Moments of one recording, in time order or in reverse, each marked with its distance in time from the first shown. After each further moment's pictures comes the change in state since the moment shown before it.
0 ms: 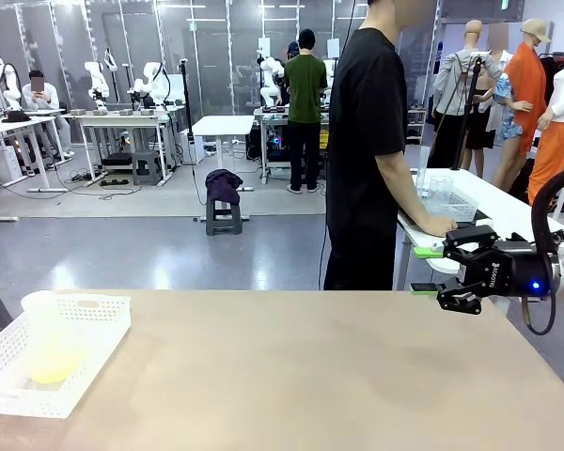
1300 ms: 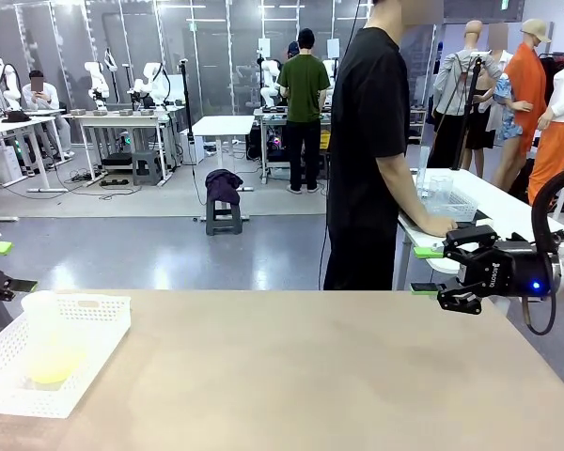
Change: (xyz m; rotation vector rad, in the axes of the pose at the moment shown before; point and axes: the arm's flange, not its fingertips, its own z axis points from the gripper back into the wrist) left arm 0.039 -0.017 -0.086 -0.094 0.114 0.722; right arm 0.000 0.000 0.000 0.000 -0.001 0.000
